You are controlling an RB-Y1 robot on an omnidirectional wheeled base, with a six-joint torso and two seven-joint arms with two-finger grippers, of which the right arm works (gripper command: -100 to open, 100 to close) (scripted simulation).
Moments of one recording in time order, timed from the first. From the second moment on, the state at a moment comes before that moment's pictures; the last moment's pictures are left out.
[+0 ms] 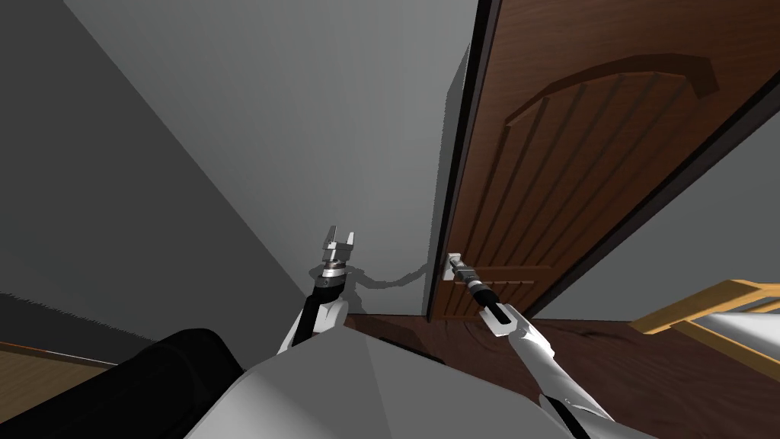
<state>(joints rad) -0.34 -0.34 -0.08 -0.71 0.43 -0.63 0.88</state>
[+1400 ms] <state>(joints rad) -0.34 -0.33 -0.06 -0.72 0.25 -0.61 0.56</state>
